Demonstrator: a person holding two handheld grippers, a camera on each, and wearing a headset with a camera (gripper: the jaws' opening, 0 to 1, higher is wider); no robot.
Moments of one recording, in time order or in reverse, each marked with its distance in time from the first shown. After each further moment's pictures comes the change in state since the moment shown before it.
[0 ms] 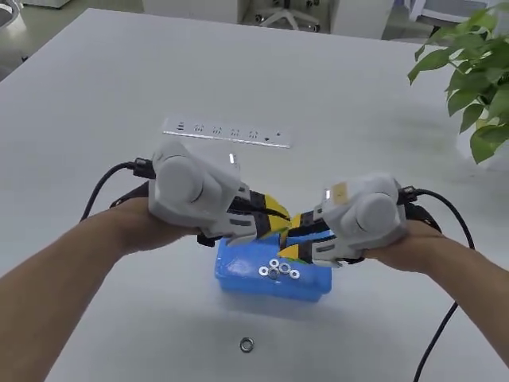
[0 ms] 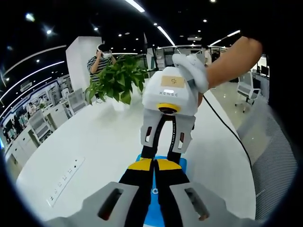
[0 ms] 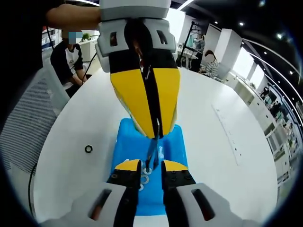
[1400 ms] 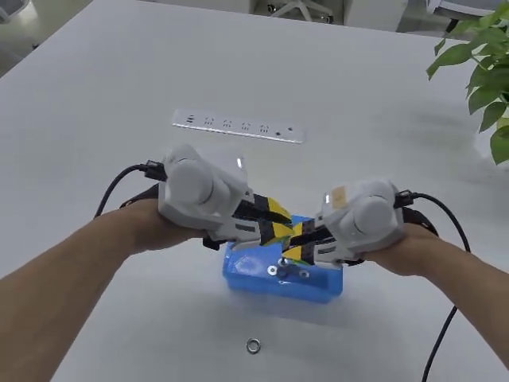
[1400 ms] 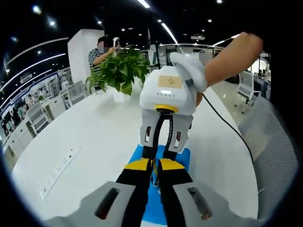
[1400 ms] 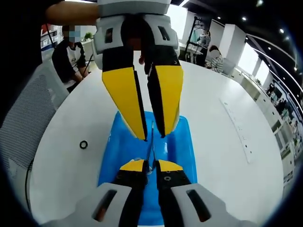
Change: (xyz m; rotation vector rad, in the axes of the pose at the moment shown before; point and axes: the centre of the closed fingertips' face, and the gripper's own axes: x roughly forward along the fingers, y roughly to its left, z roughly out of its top) left arm 0.009 0.011 -0.036 -0.046 0.040 -0.021; right arm 0.033 -0.003 -0.016 0.012 0.024 0.067
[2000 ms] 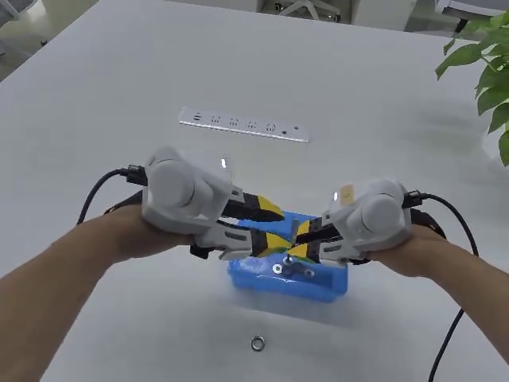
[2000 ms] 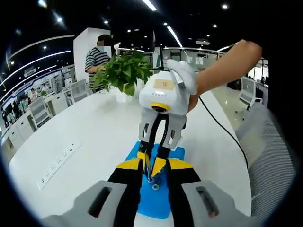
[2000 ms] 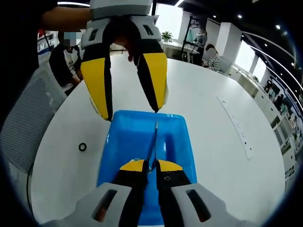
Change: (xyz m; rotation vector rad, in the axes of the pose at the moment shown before) left arm -0.016 -0.005 -0.003 -0.054 -0.028 0.016; right arm 0.000 -0.003 -0.001 0.033 -0.008 -0.015
